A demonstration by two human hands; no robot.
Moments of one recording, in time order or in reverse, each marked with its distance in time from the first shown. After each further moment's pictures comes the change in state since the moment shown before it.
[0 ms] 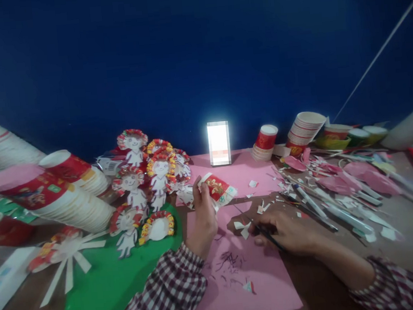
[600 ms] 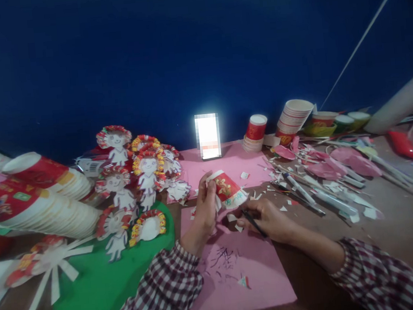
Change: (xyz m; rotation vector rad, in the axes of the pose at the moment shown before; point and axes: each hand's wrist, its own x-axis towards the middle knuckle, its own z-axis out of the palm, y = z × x) left_hand 0.004 -0.011 0.023 -0.139 -0.225 -0.077; right_hand 0.013 0.011 0.026 0.373 0.152 0.050
